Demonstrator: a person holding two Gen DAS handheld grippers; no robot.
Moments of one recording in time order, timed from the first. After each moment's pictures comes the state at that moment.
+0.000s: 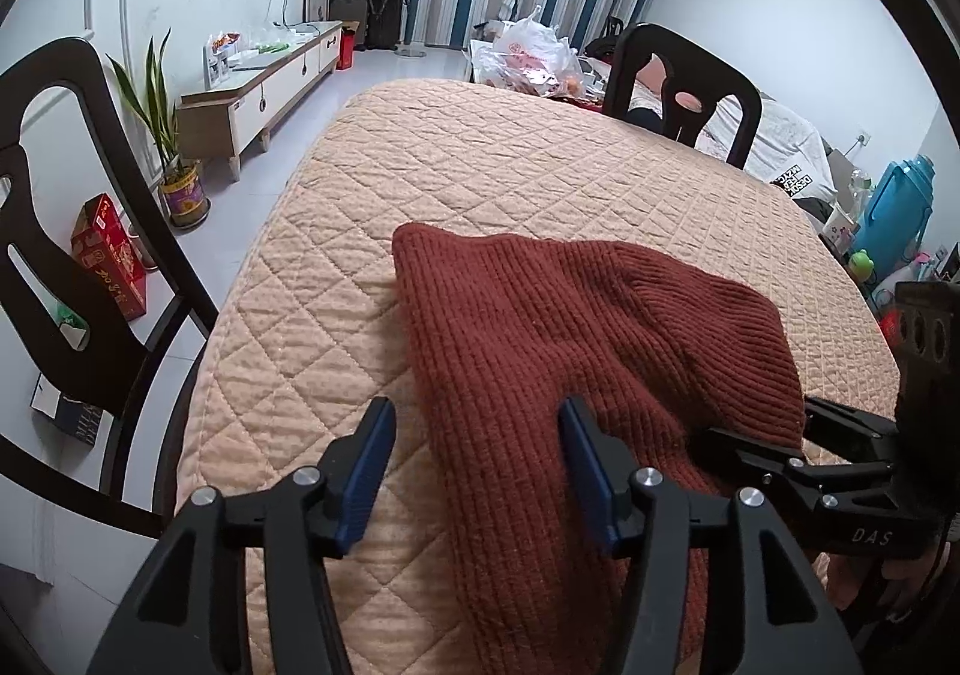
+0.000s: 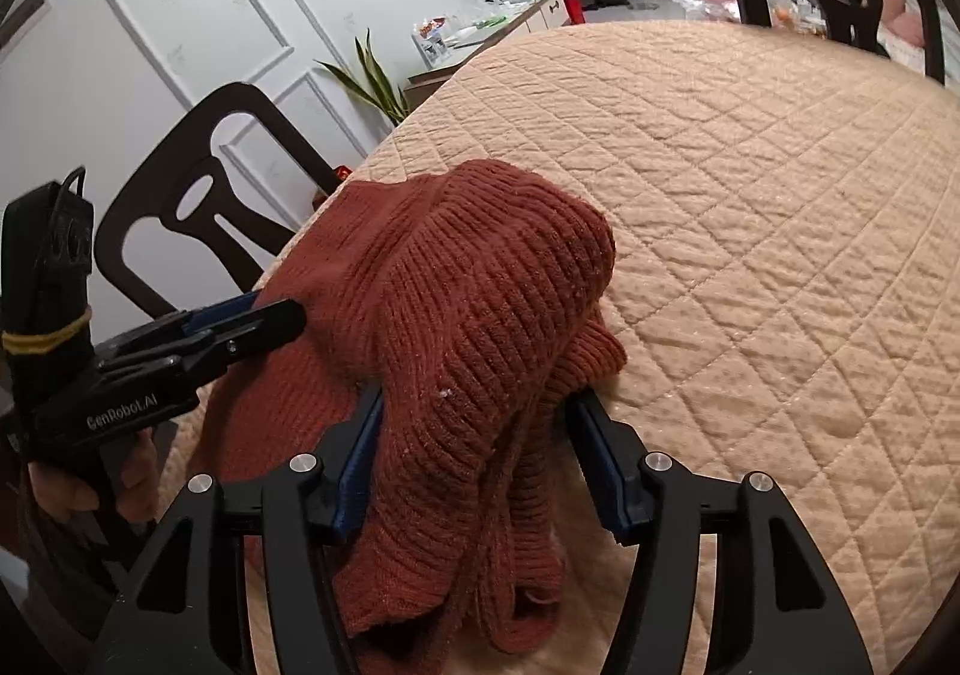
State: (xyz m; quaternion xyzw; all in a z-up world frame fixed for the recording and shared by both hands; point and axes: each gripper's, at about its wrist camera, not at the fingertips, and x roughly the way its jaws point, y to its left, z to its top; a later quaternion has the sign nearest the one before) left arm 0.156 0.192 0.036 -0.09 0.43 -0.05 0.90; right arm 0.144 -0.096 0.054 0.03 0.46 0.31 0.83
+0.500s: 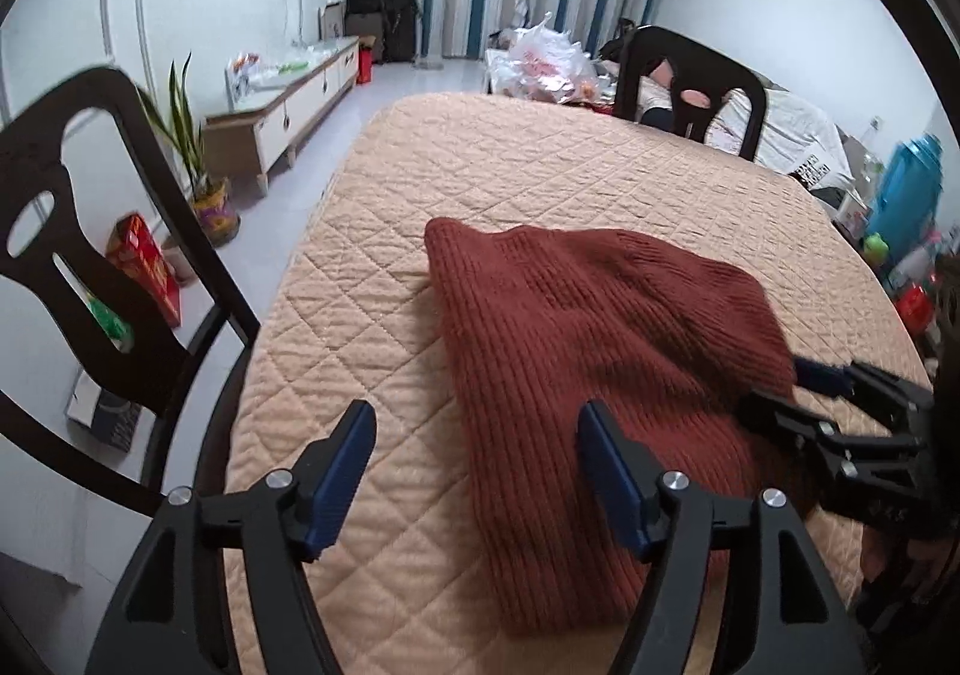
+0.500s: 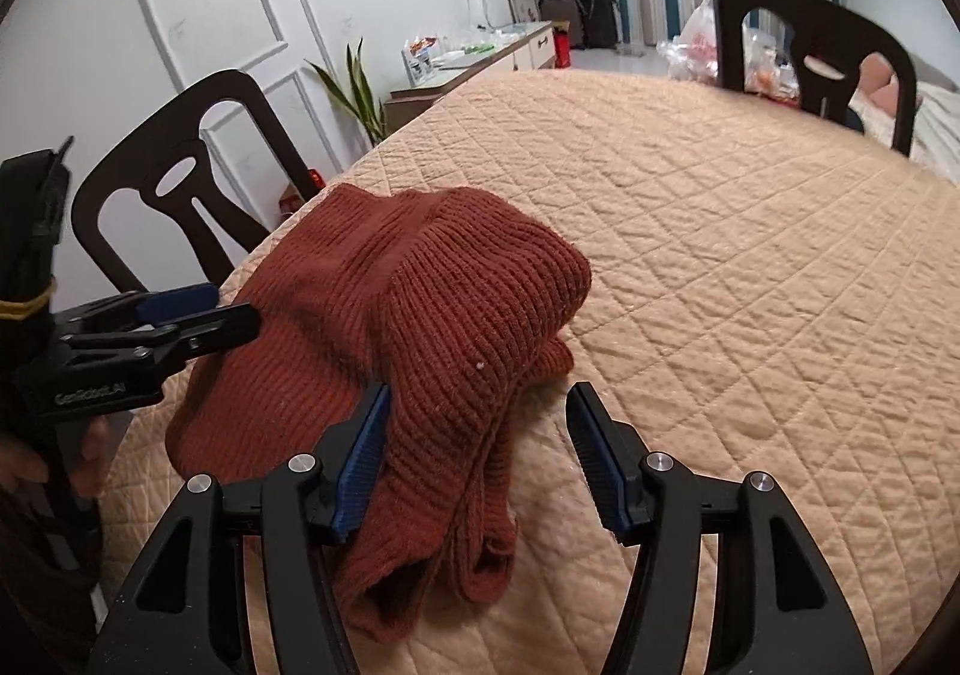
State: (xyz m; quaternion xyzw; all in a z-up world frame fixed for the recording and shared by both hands) left arm 0.115 0.187 0.053 -0.05 0.42 -0.02 0.91; right arm 0.115 -0.101 0.075 -0.04 0.42 0.27 0.87
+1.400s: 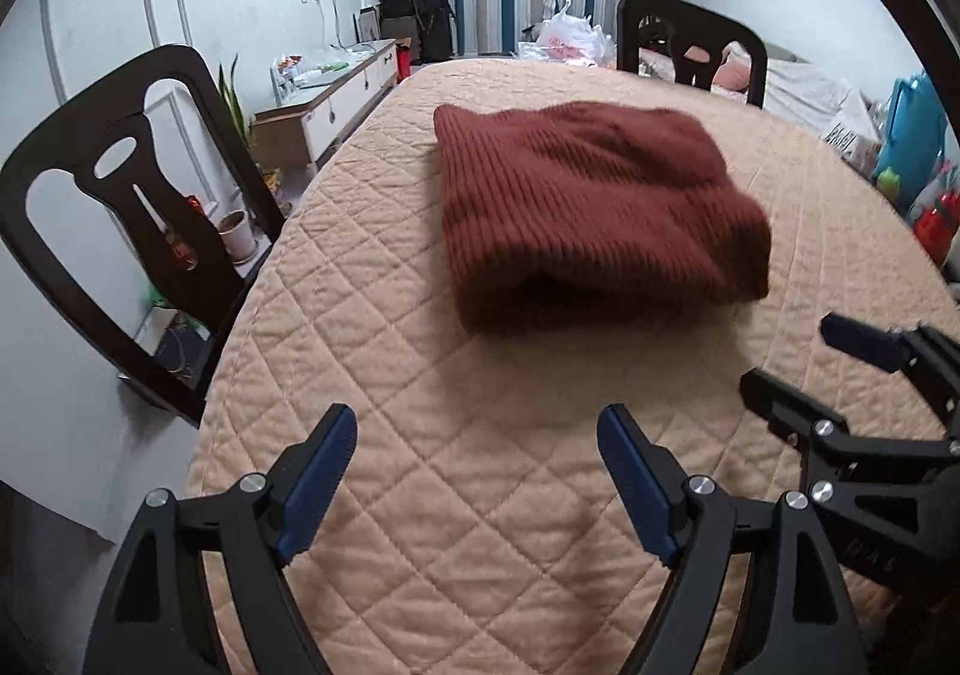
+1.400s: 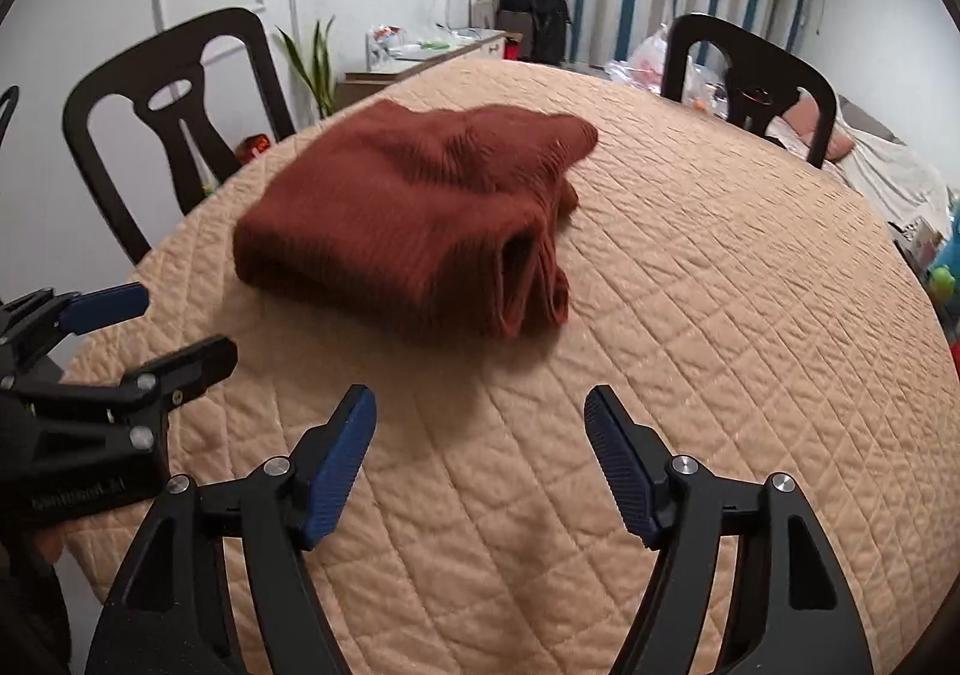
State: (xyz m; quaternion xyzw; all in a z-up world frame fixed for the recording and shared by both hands) left arm 0.001 0.149 0.021 -0.01 0.42 0.04 0.90; right arm -0.005 -0.088 0.058 -0.12 0.41 0.17 0.89
